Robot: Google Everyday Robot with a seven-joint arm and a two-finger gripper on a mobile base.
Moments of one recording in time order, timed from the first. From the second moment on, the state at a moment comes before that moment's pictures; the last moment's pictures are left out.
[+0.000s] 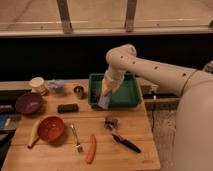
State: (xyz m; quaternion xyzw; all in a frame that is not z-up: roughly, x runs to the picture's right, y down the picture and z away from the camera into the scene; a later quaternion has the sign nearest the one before) arm 0.033 -0.010 0.792 -0.28 0.08 0.59 0.75
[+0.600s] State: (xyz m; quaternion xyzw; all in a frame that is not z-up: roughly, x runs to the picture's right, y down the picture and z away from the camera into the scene) arm 0.103 -0.096 0.814 -0.21 0.07 0.72 0.66
